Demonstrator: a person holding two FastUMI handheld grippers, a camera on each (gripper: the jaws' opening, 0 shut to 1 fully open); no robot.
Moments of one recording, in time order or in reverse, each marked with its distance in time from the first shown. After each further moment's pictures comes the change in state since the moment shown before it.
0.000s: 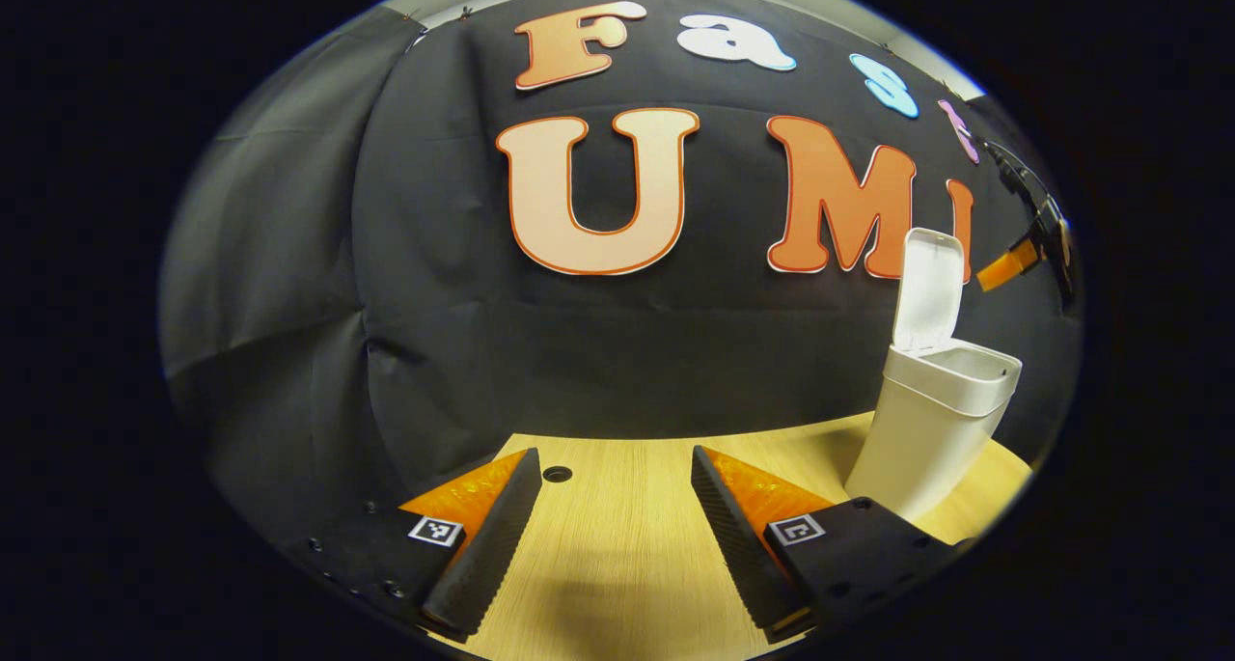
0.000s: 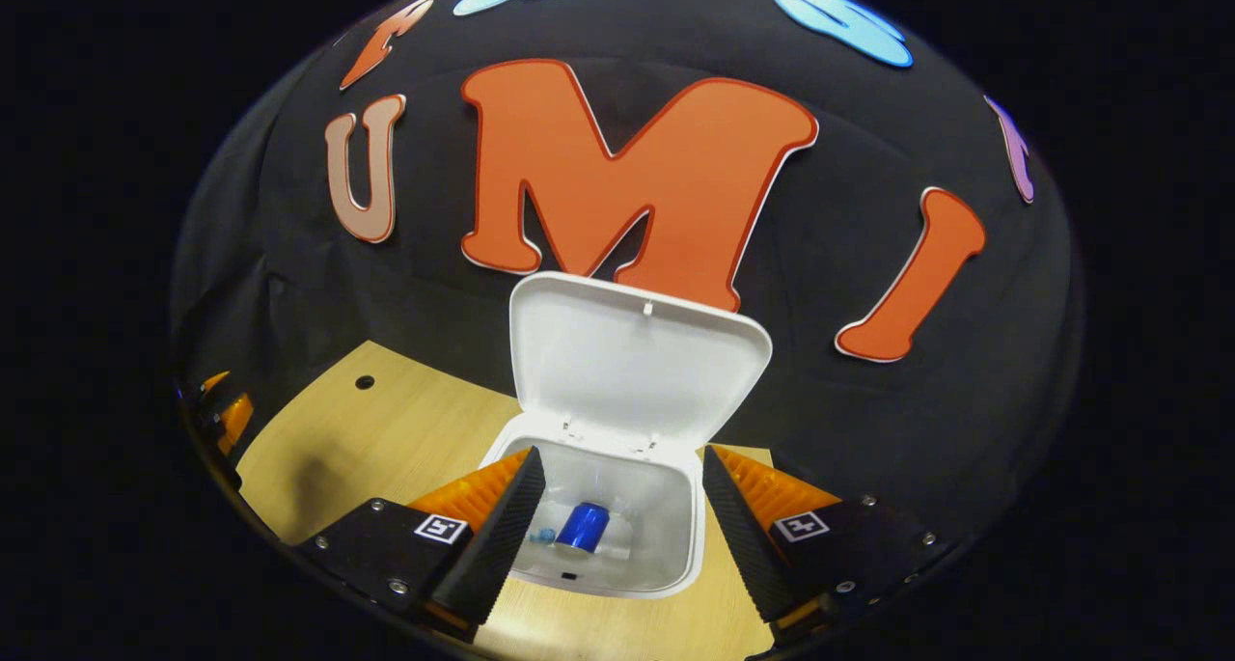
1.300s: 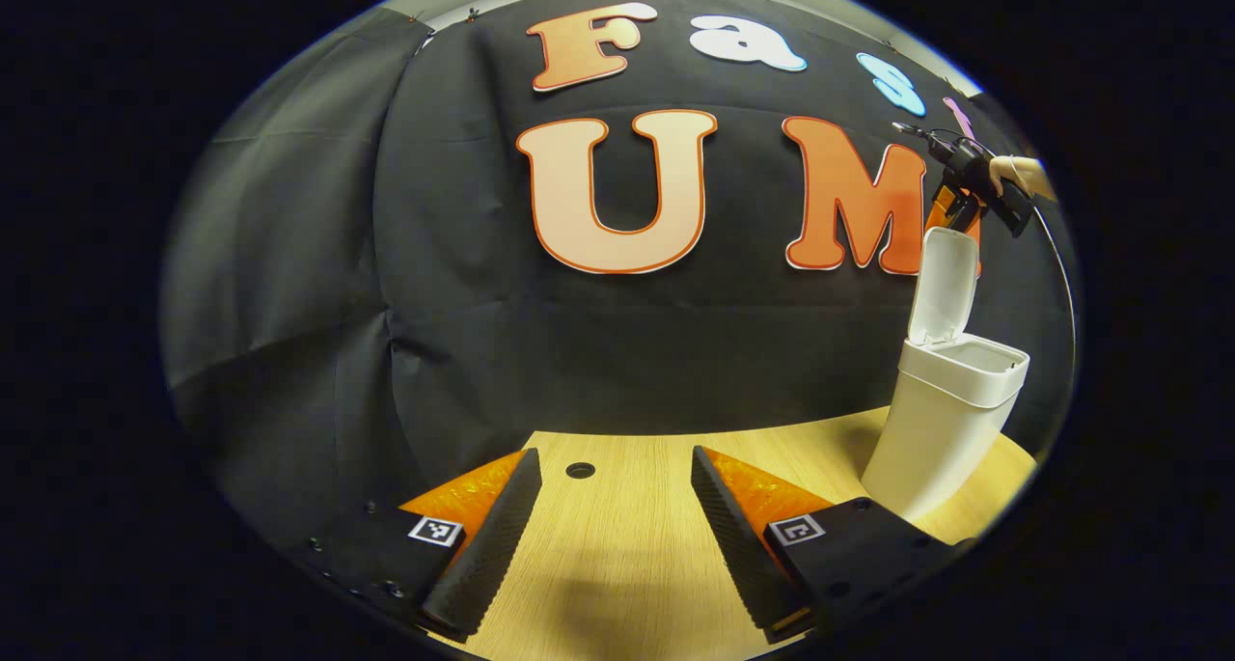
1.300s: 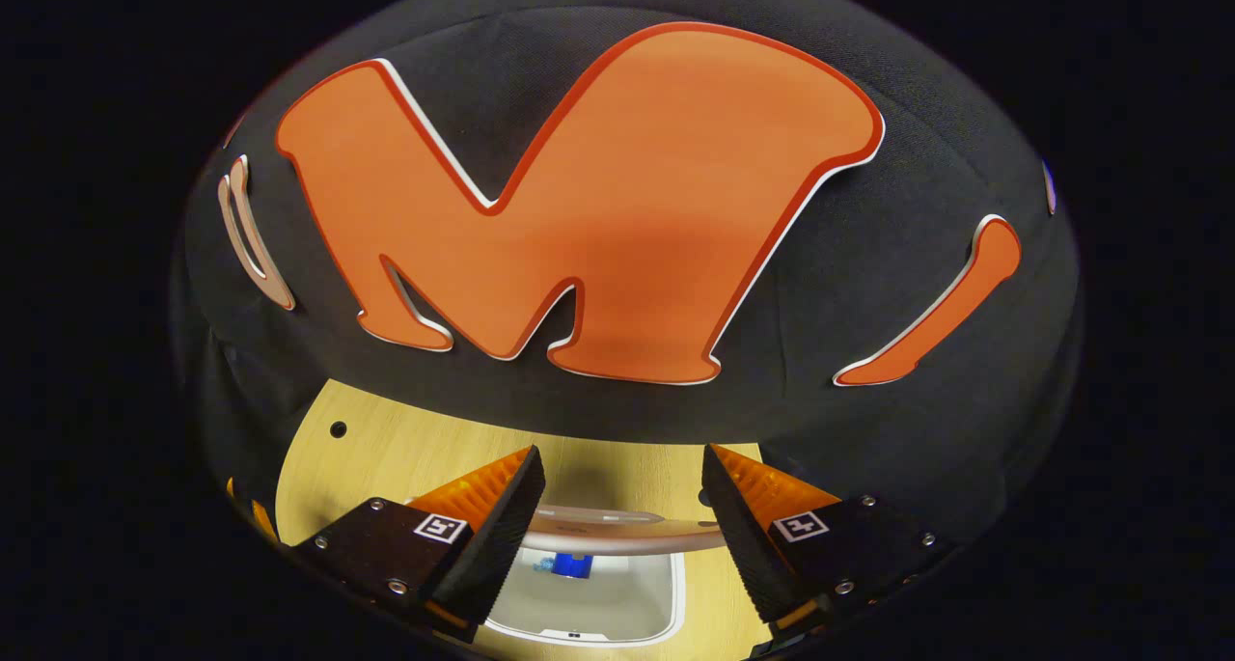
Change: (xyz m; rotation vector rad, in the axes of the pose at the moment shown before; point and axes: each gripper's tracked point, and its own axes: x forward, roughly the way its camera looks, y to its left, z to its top) left arm -0.009 0.024 -0.003 0.011 0.010 0.041; right arm 0.091 -0.031 0.070 0.101 0.210 -0.069
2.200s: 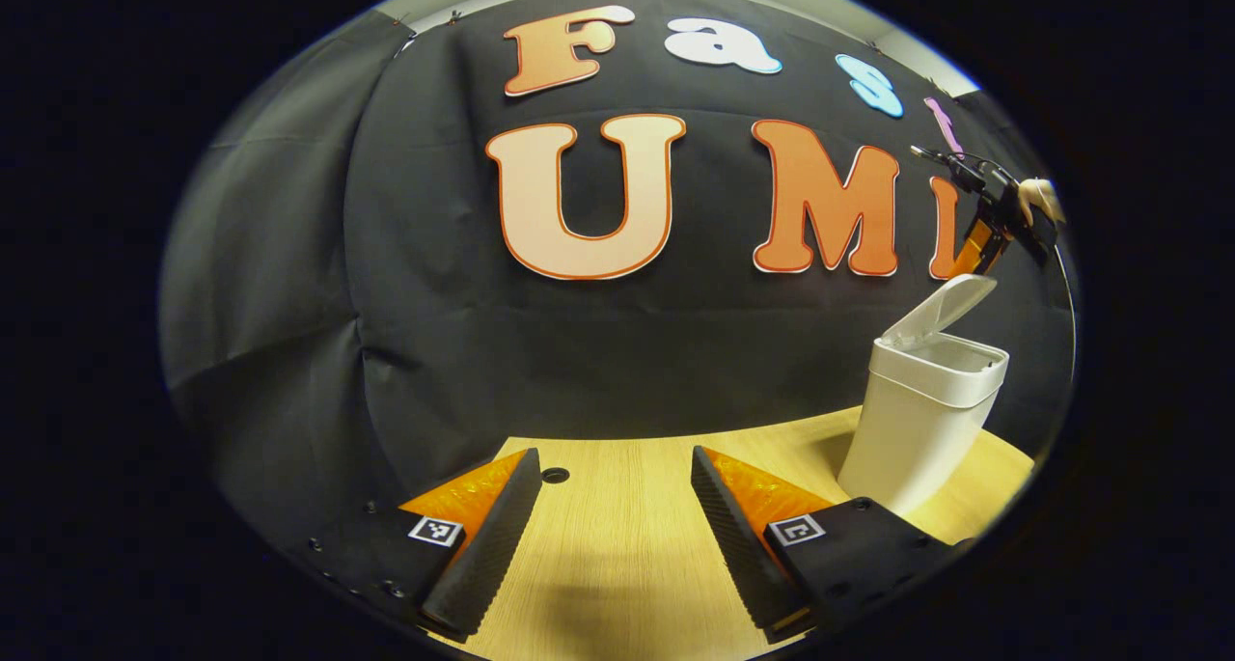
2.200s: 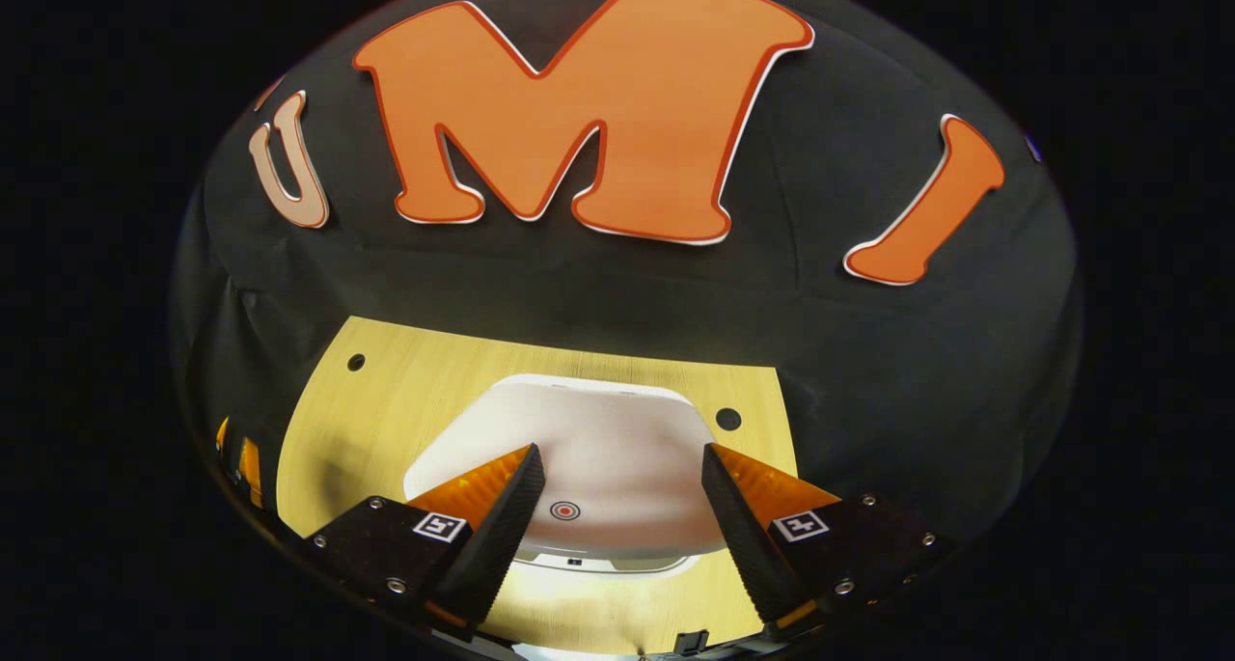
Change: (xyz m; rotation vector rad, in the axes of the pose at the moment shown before) left arm -0.002 -0.022 0.007 0.018 -0.013 -0.080; right arm -0.034 0.009 -0.128 0.005 0.149 0.063
